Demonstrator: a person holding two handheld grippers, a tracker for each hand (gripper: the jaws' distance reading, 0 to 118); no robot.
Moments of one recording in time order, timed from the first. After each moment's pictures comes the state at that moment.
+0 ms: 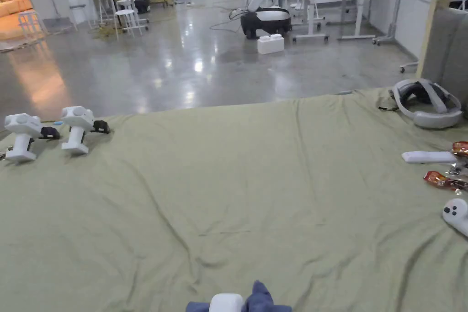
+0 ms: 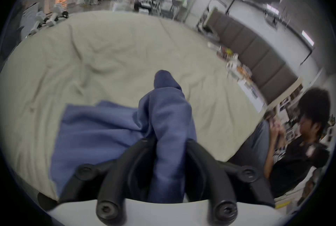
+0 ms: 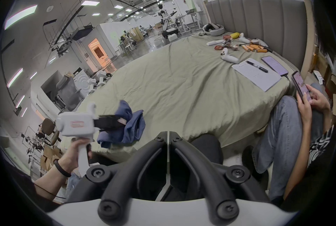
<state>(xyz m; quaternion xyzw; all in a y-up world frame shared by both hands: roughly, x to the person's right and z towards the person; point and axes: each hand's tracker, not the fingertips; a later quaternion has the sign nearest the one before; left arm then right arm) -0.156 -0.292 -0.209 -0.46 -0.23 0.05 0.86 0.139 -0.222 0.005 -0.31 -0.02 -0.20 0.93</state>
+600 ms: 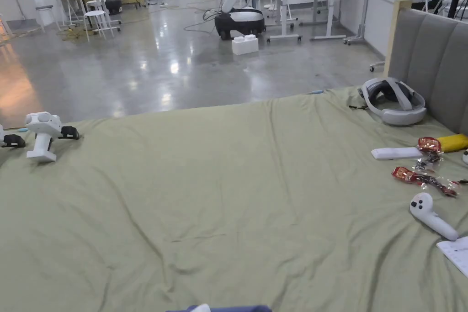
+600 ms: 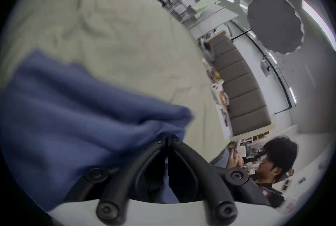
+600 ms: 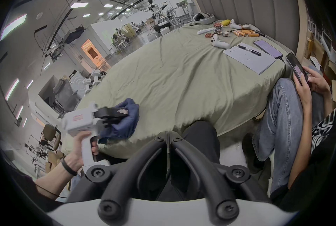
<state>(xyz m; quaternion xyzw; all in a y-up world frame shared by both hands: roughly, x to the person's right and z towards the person) -0.183 -0.334 -0.233 -0.48 -0.26 0.32 0.78 0.144 -0.240 0.008 -0.34 -0.03 -0.23 0.91</state>
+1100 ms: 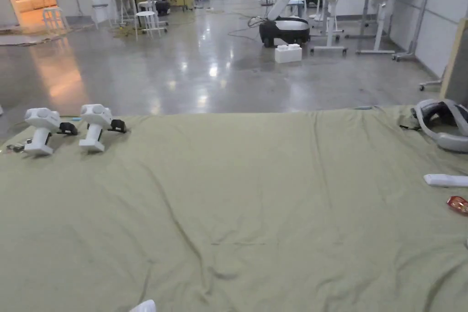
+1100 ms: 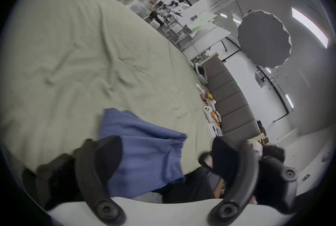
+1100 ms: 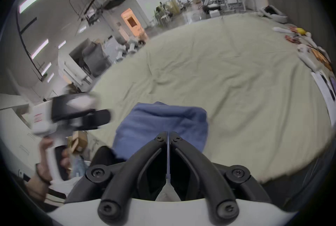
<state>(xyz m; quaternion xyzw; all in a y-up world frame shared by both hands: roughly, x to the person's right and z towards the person) -0.328 -0.243 -0.189 -0.38 -0.24 0.32 0.83 0.025 -0.288 -0.206 -0.41 0.18 -0.15 0.88</state>
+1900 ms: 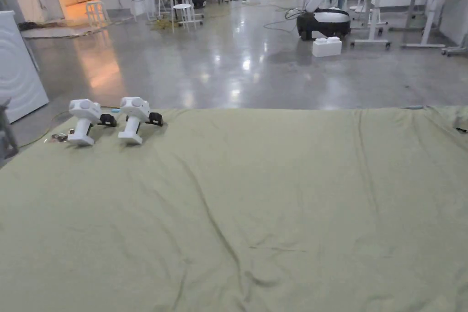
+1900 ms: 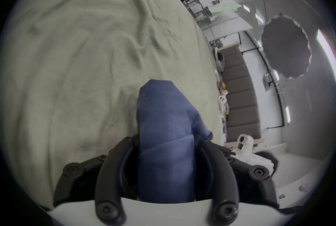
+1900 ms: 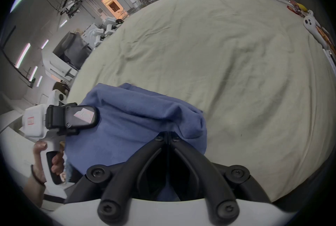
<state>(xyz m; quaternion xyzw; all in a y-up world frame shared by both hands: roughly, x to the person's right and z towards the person) -0.331 -0.323 -0.259 -0.49 -0.23 0.39 0.75 0.027 -0.351 -0.236 -0.49 0.14 -0.18 0.84</state>
